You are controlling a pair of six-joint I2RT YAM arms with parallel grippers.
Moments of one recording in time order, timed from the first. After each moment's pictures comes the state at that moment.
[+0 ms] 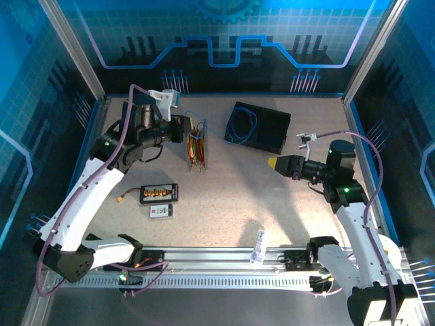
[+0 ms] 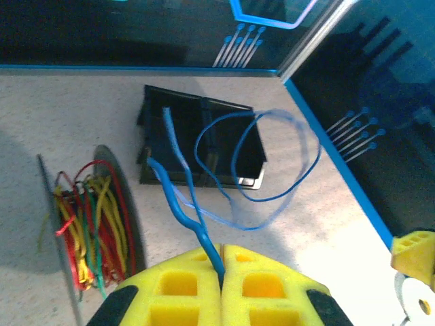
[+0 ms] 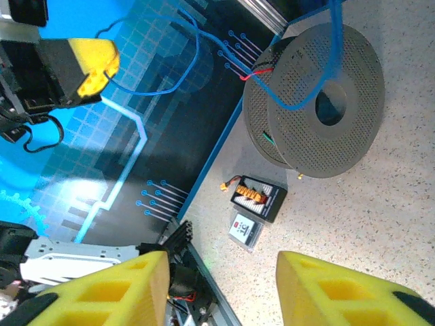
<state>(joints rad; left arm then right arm) -0.42 1.23 1.45 -0.68 0.23 -0.41 0.05 0.82 0.74 -0.30 -1.03 0.58</state>
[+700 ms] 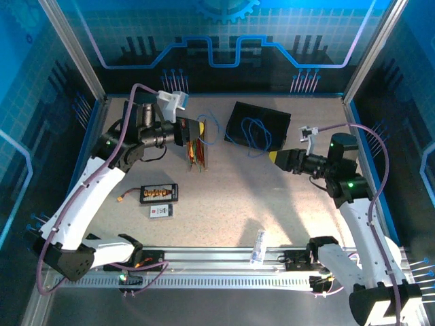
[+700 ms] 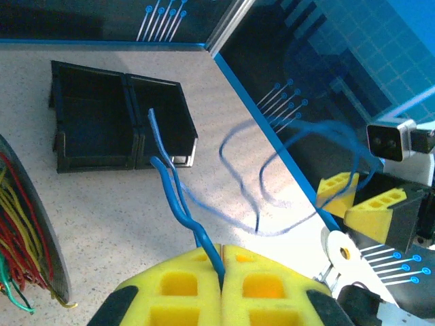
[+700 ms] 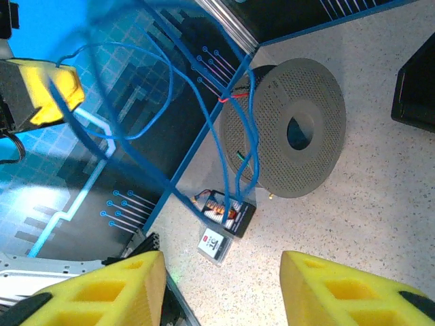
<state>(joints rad) -0.43 1.24 1.47 -0.68 0.46 -0.43 0.07 0.86 0.88 -0.43 -0.91 0.46</state>
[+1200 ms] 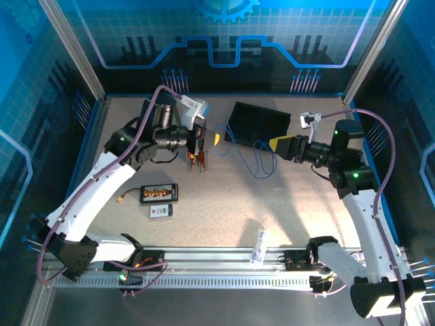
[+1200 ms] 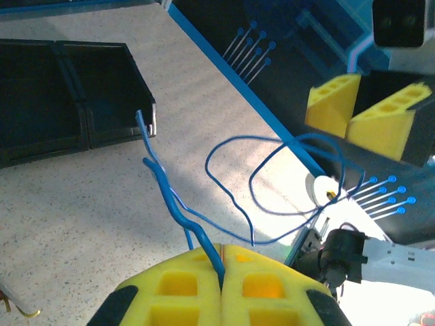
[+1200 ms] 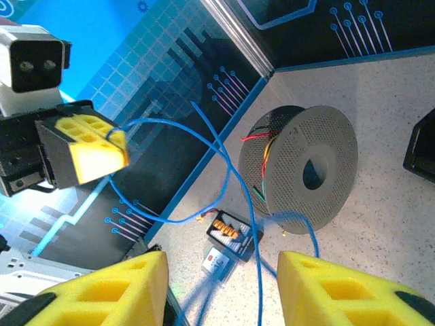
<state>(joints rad) -0.55 1.31 1.53 -0.74 0.50 -0.31 0.09 0.94 1.05 -0.46 -0.91 0.43</state>
